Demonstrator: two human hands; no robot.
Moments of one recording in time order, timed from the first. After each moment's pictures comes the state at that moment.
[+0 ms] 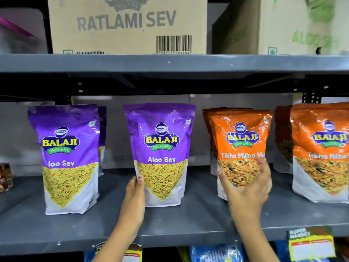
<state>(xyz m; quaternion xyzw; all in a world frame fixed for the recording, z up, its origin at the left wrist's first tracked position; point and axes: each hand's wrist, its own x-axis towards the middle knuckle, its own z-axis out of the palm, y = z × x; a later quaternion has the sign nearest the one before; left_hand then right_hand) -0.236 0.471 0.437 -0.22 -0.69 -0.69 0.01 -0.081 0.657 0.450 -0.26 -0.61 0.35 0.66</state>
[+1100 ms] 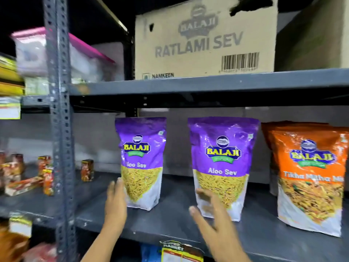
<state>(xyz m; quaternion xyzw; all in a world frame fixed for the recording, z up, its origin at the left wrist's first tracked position) -0.312 0.305 0.442 -0.04 -0.65 -0.73 0.21 -0.156 0.507 0.431 0.05 -0.79 0.46 0.41</state>
